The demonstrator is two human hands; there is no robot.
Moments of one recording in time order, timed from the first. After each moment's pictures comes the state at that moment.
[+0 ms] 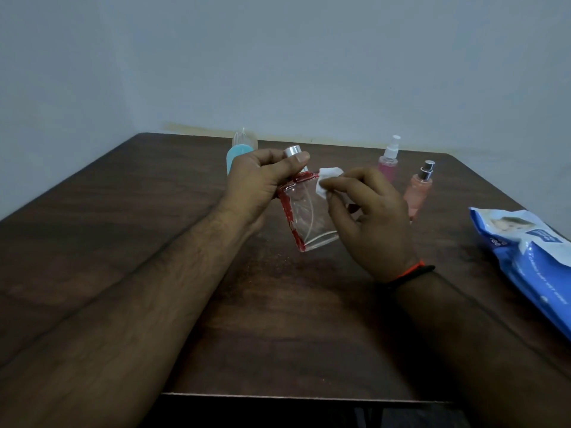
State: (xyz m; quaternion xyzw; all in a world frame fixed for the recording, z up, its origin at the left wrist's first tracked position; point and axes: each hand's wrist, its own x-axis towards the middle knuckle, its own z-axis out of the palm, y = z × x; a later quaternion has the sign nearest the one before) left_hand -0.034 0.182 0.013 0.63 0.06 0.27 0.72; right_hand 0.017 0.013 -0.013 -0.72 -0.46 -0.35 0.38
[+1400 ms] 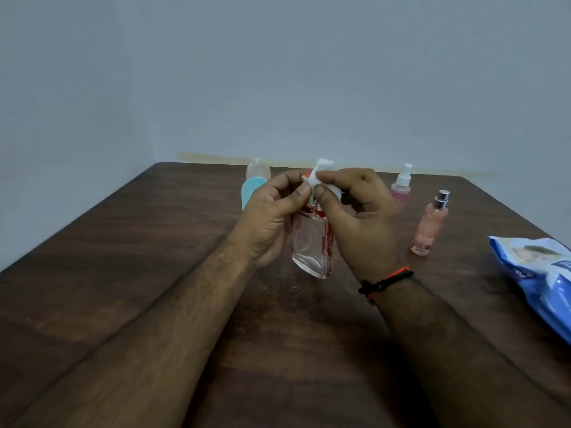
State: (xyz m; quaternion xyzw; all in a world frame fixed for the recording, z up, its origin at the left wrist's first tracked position) left_hand -0.031 0.193 0.010 0.53 -0.08 0.20 0.82; right_hand 0.017 0.064 0.011 -0.62 -0.40 -0.29 0.62
